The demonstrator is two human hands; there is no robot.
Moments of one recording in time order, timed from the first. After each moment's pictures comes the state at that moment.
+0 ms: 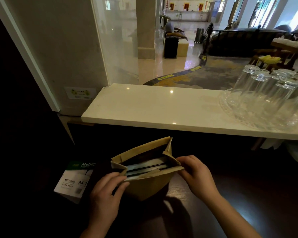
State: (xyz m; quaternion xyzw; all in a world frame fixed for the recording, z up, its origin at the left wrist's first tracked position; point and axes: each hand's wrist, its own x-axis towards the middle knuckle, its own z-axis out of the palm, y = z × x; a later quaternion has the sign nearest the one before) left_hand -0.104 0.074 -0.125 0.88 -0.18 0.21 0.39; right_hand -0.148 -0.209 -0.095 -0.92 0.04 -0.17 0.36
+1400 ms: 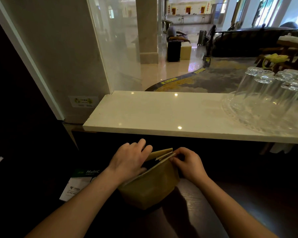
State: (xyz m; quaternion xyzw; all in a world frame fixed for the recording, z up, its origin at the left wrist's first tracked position) left_hand -0.004 0.000 -0.042 0.90 -0.43 0.11 -0.07; right_hand -0.074 -0.219 -0.104 -0.89 0.09 -0.15 0.42
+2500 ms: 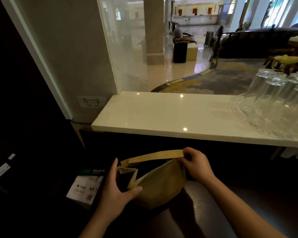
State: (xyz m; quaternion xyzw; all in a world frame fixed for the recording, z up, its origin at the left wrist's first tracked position) left_hand -0.078 0.071 -0.091 0.84 -0.06 -0.05 0.54; right_hand -0.066 -0.221 -0.101 -0.90 0.09 -0.13 0.39
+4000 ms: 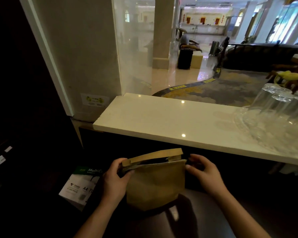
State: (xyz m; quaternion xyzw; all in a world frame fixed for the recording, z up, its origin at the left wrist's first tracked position) left_hand -0.027 0.051 -0.125 0.83 -0.03 0.10 0.55; right_hand -0.088 -0.236 -0.085 -0.84 0.15 -0.09 0.52
